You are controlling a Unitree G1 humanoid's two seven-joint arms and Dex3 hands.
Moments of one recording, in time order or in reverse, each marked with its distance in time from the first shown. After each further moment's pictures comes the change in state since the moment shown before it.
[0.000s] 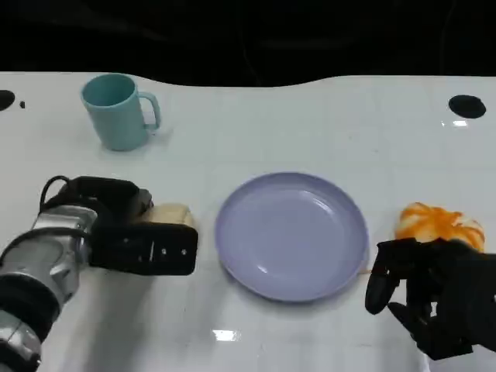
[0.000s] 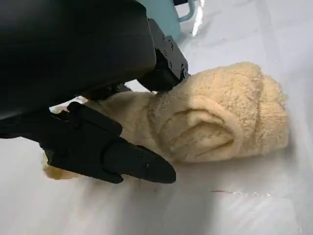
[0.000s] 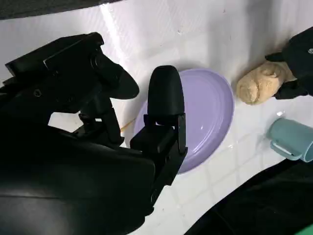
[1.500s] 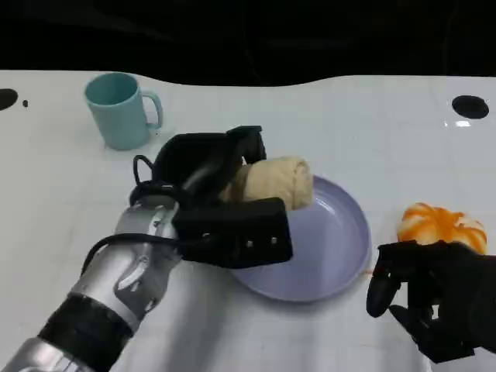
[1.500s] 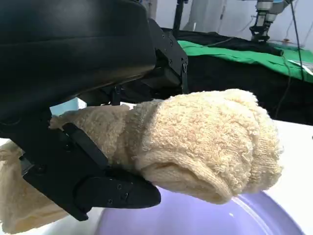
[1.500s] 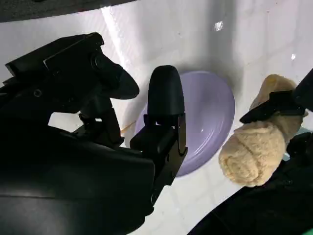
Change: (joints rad) left arm 0.123 -0.188 0.083 -0.527 -0.113 0.095 0.114; right arm 0.007 -0.006 -0.002 -0.006 0.004 0.003 0.004
